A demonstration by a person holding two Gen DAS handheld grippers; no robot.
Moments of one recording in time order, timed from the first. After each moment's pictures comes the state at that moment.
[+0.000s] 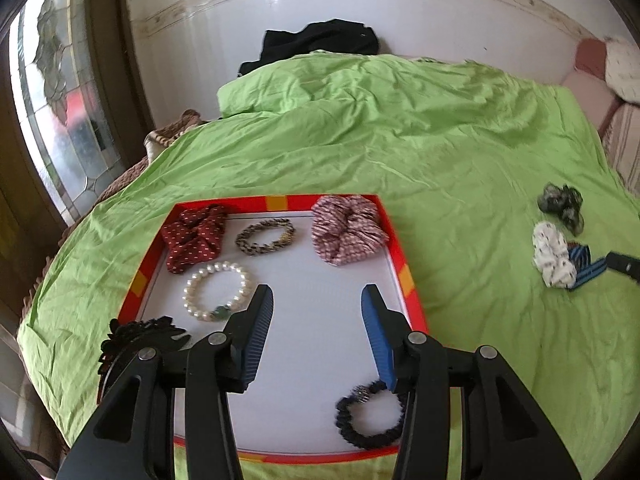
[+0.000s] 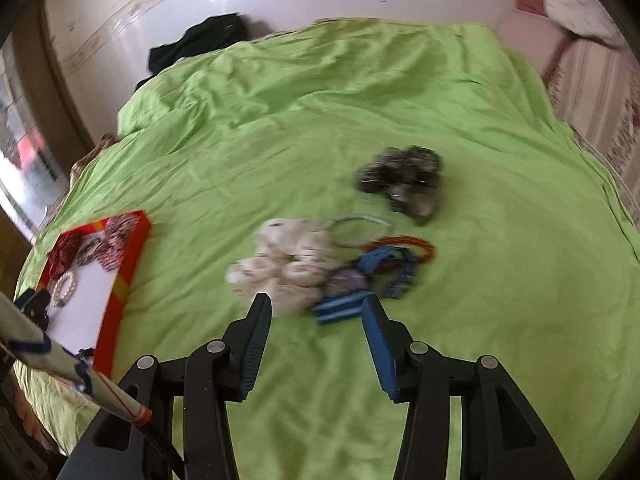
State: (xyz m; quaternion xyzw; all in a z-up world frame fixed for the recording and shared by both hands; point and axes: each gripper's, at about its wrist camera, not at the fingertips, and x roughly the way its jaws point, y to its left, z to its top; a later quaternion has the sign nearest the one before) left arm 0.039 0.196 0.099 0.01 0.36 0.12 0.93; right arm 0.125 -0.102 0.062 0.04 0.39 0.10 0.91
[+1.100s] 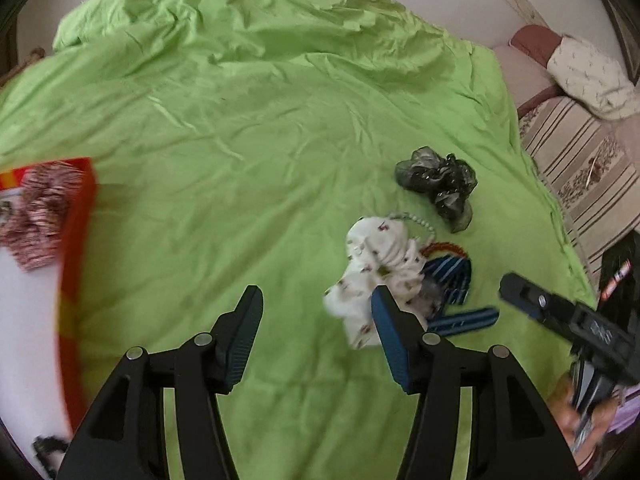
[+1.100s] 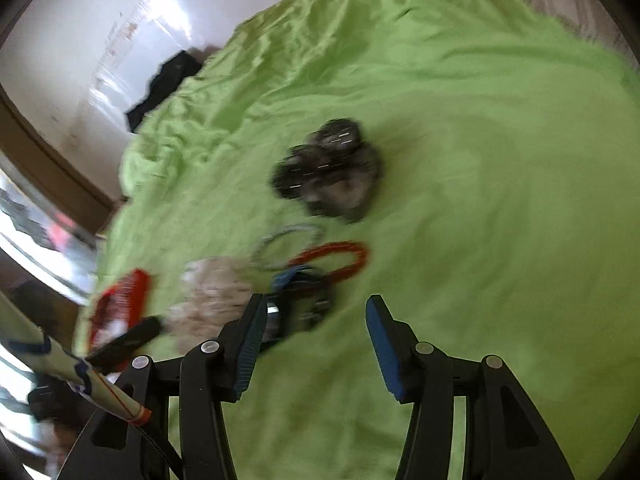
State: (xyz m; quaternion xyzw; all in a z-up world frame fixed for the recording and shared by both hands) left arm 0.169 0.053 0.046 -0.12 0.47 -0.10 0.87; right arm 0.183 -0.199 0.018 0.22 0.41 0.21 0.86
